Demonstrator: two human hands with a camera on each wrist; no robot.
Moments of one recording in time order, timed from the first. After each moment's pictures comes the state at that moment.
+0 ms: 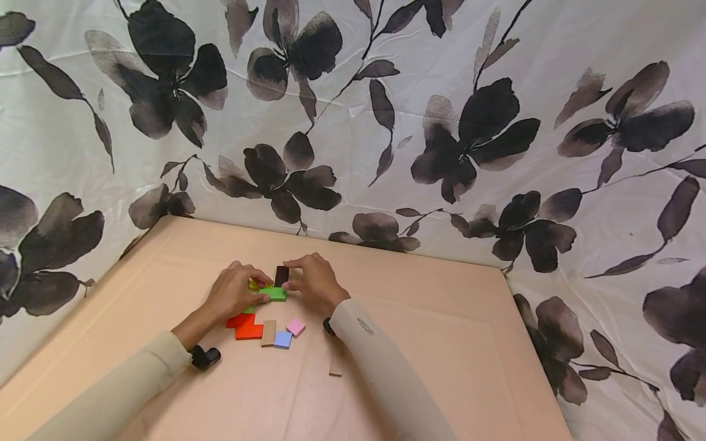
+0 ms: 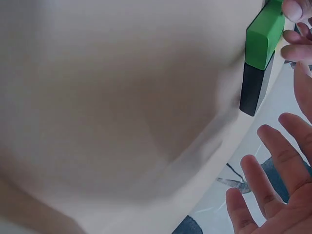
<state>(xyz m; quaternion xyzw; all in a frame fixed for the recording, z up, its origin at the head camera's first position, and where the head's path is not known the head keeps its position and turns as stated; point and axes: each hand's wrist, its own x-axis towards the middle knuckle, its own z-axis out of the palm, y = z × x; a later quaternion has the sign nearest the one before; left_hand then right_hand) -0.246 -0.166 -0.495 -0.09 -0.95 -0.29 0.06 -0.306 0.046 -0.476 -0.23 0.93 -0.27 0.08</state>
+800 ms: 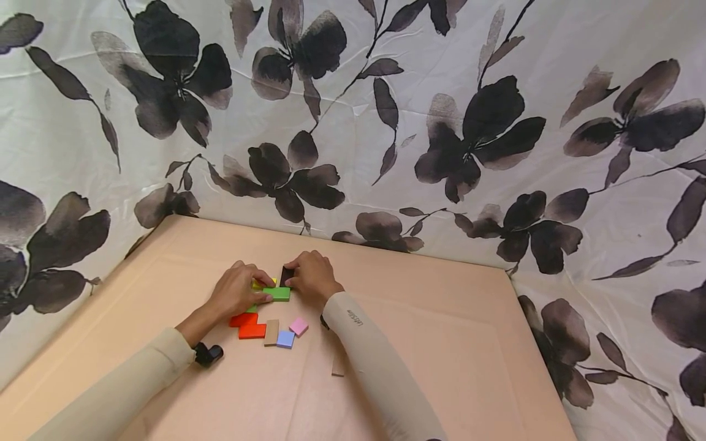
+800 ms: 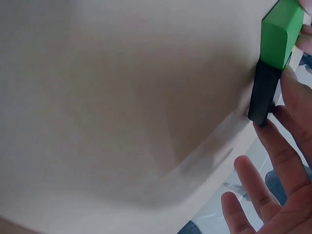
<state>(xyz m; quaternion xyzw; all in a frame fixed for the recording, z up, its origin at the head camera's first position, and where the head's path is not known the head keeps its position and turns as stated) -0.249 -0.169 -0.495 -0.09 -0.96 -0.27 0.05 -0.315 0.027 -0.476 -0.20 0.96 -0.20 0.08</state>
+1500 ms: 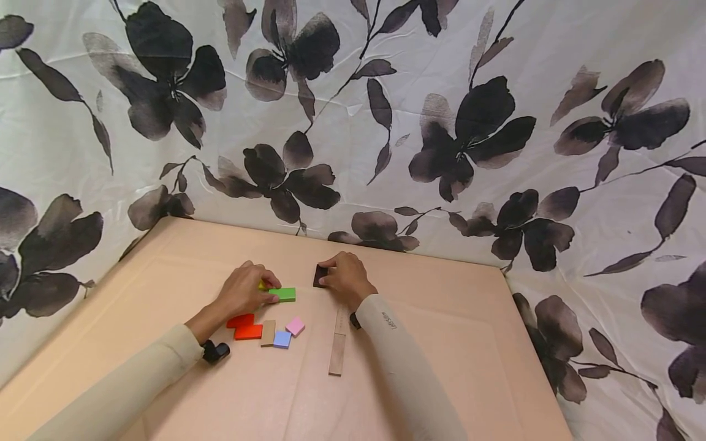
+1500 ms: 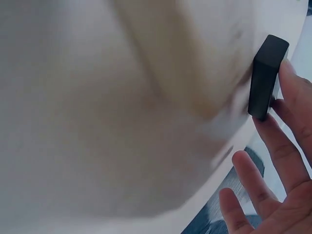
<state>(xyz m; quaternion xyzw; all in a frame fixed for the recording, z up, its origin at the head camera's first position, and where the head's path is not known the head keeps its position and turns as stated) -0.253 -0.148 -0.491 -0.12 -0.96 -0.26 0.03 -0.321 0.111 -0.481 -0.15 0.94 -0.30 0.09</state>
